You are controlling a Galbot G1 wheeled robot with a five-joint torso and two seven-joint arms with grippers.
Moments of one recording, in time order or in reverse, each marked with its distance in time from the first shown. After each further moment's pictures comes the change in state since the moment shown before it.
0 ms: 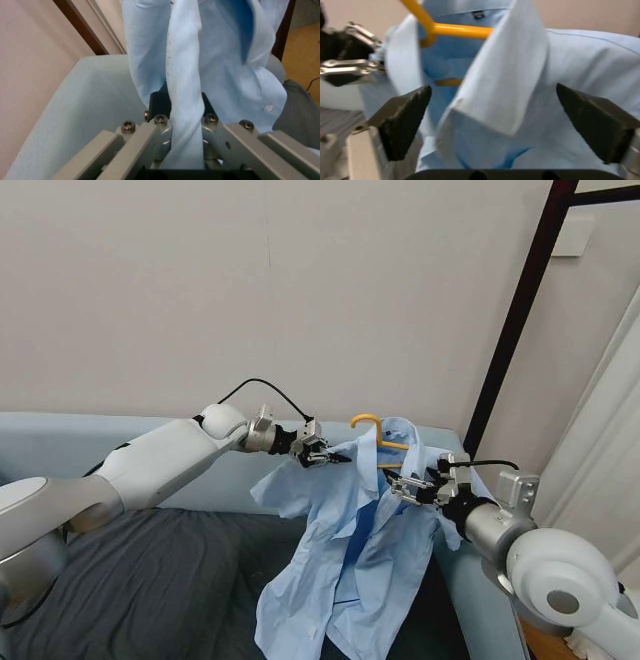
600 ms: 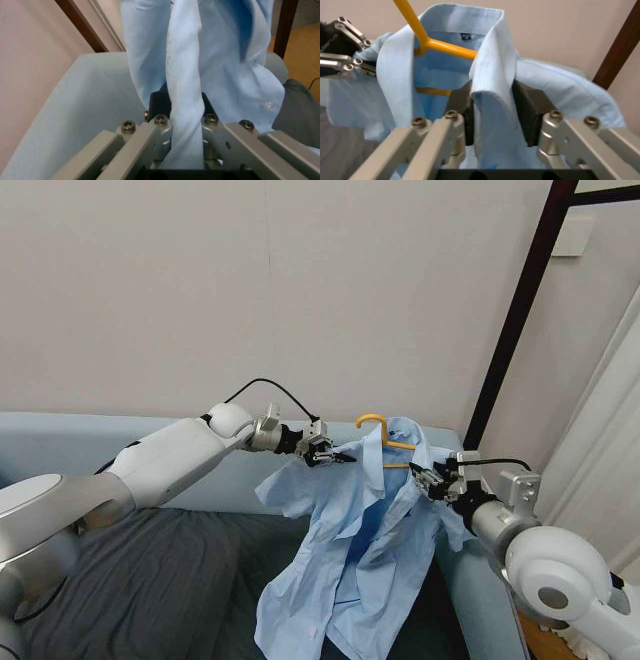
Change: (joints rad) left arm 0.009 -0.027 -0.003 0.036 0.009 -0.003 0.003; right arm -0.028 -0.055 -0.014 0.029 -0.213 -0.014 -0.019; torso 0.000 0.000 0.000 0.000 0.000
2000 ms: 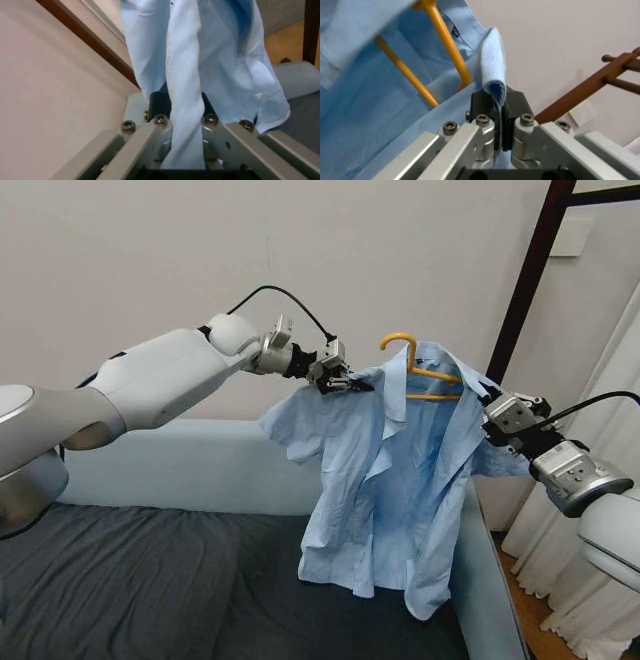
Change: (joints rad) left arm -0.370 -0.048 0.165 -0.023 -0.132 0.029 -0.027; right arm 0.183 -0.308 0.018 0.011 -0.684 -0.074 -0.324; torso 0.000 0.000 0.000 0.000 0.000
